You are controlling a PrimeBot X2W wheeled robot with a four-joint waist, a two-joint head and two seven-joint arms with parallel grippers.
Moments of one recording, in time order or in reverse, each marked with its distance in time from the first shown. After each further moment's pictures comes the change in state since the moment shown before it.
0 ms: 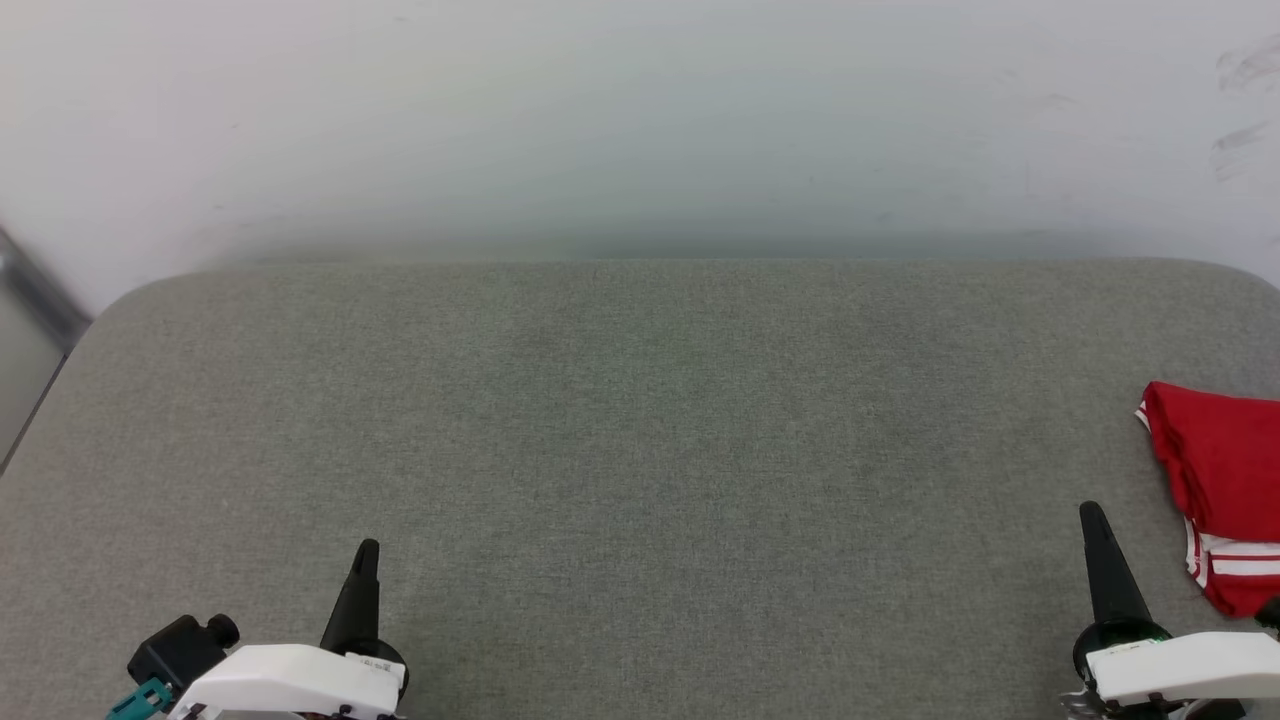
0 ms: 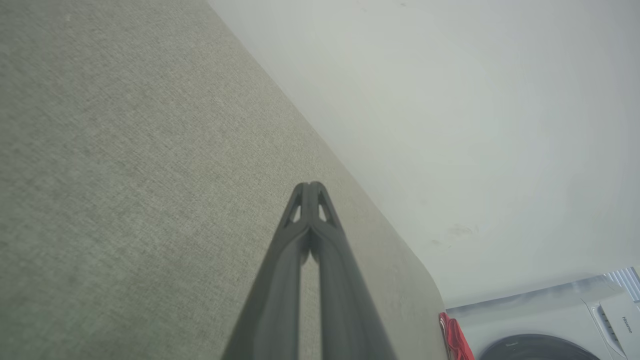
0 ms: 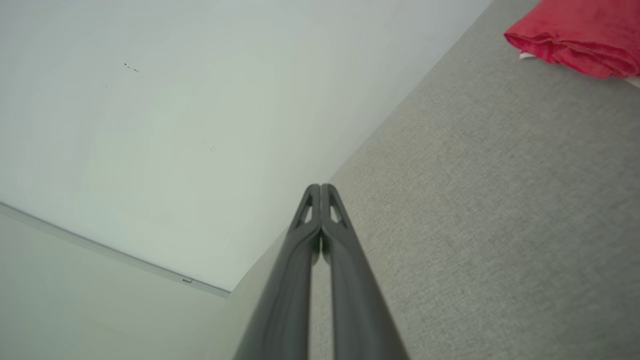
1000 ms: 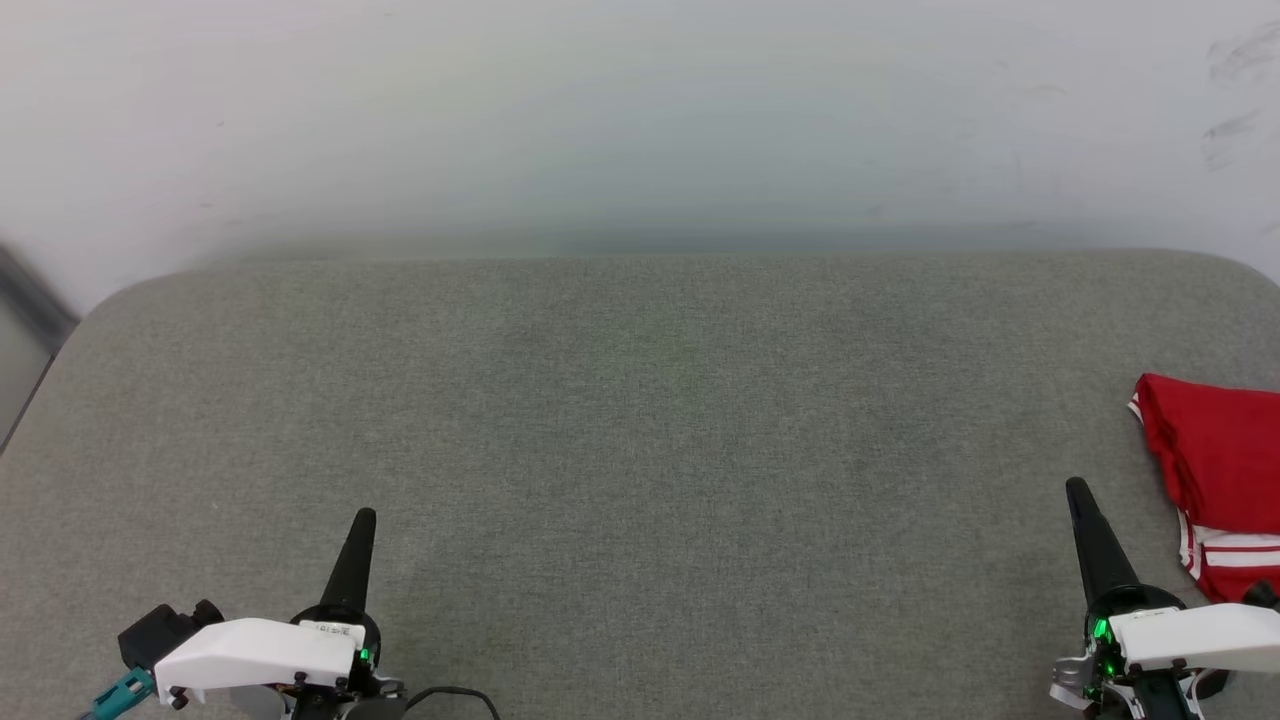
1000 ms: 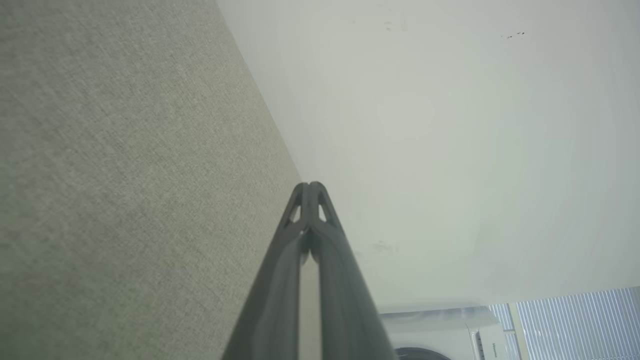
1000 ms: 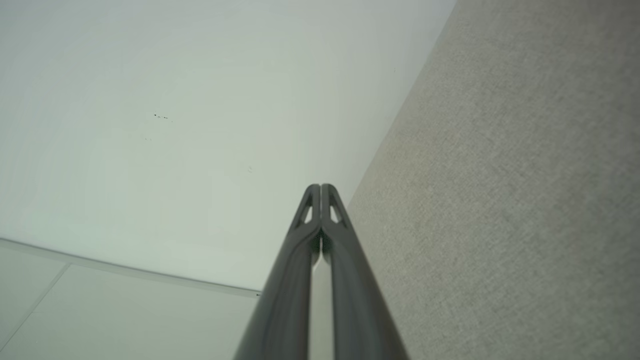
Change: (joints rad) left arm -0.058 0.000 0.038 0.032 -0.316 -0.035 0.078; right arm -0.063 0.000 0.000 0.050 0.305 0.000 0.076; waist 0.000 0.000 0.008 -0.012
